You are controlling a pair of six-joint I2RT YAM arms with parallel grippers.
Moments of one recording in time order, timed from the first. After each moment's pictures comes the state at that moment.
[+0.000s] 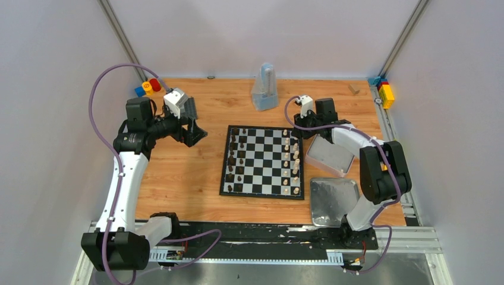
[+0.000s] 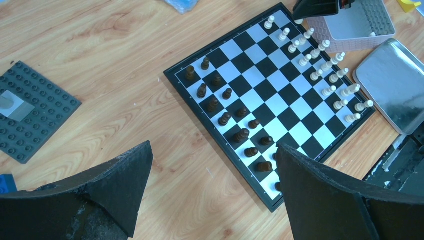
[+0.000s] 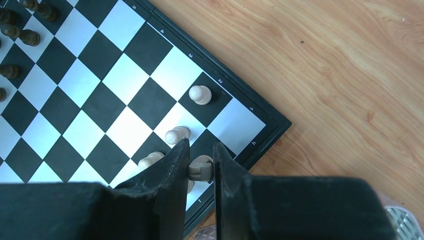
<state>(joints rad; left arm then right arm) 0.04 1.07 1.10 -0.62 0.76 0.25 0.24 1.70 1.05 -0.11 -0.43 -0.16</state>
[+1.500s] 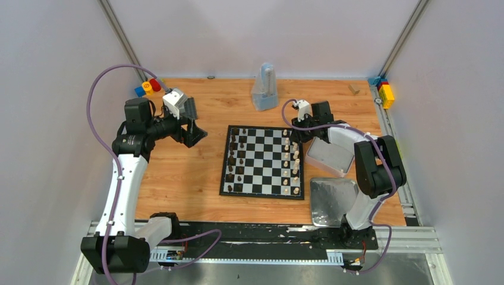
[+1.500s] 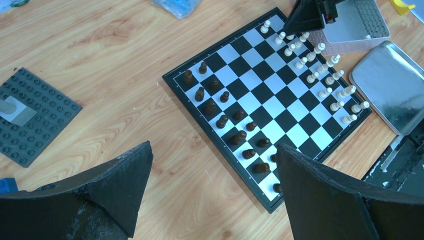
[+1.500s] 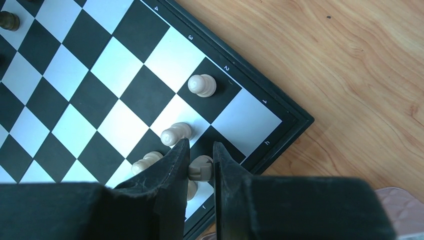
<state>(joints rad) 0.04 1.05 1.10 -0.62 0.77 0.25 0.25 1.77 1.06 -0.13 -0.44 -0.14</state>
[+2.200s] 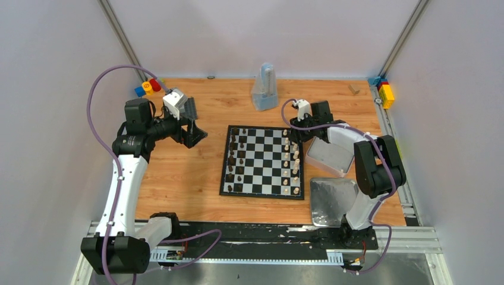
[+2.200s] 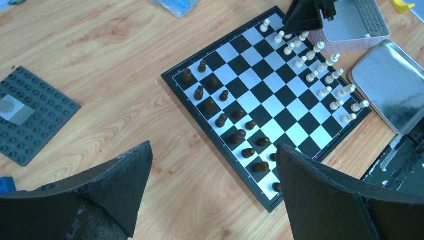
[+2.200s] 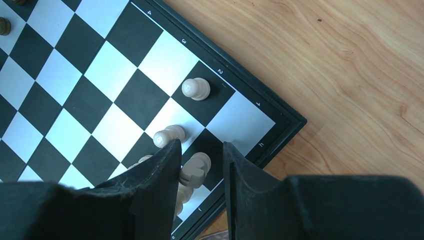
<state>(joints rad) 0.04 1.04 1.09 -0.62 0.77 0.25 0.26 1.77 1.06 -0.13 -0.41 -0.14</state>
